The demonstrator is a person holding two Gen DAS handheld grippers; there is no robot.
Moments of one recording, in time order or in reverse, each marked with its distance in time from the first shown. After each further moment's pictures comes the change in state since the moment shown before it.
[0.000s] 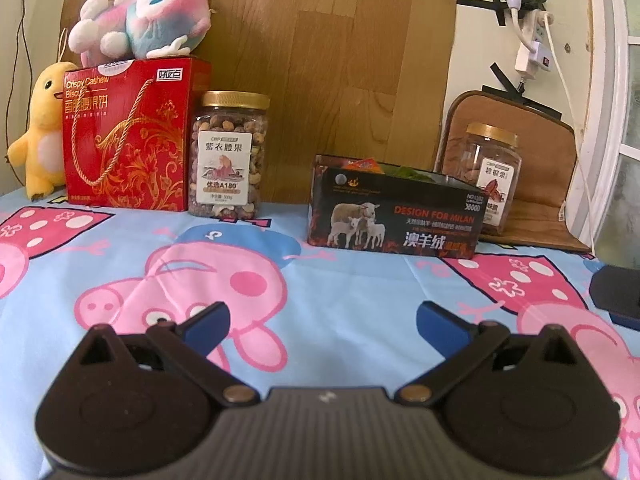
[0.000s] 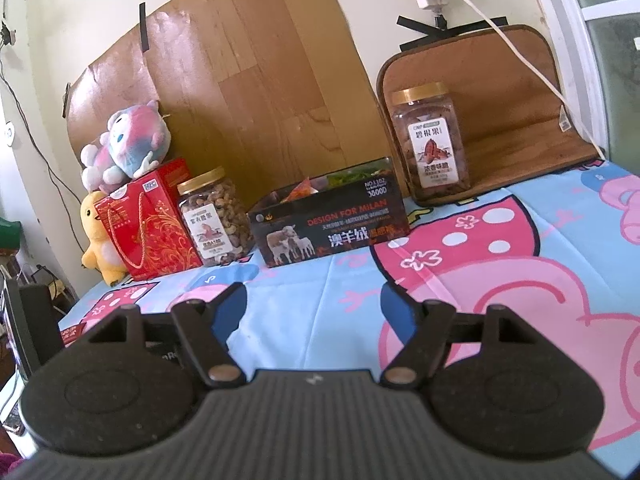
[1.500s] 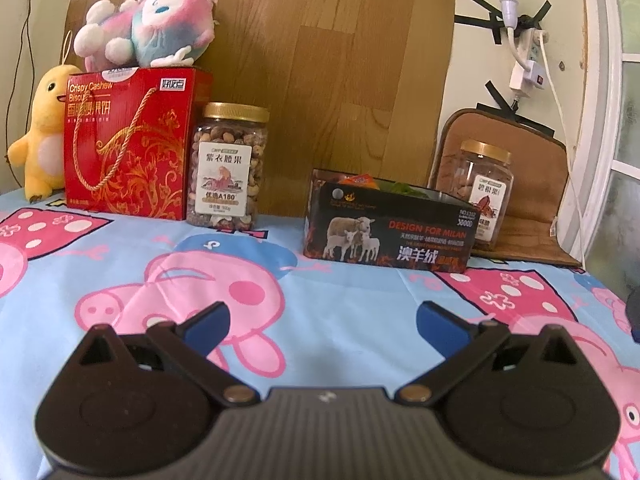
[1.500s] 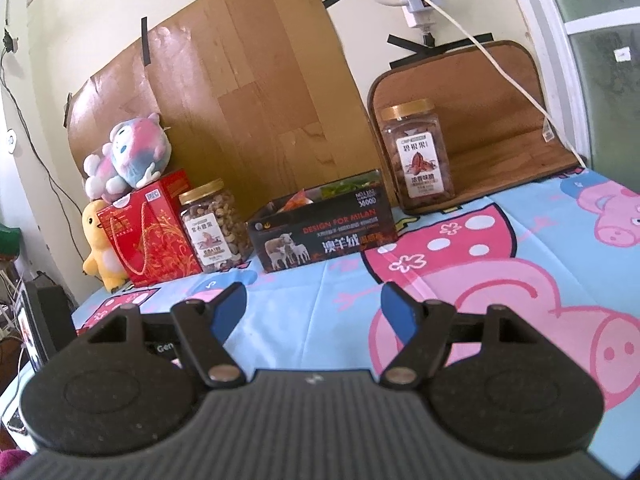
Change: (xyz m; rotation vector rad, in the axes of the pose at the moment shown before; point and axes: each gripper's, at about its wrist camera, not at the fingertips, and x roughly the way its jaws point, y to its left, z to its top) left arm -0.007 0.006 -0.001 -0.018 -0.050 -0.031; right arm -0.030 0.009 -0.007 0.013 -0.036 -0.045
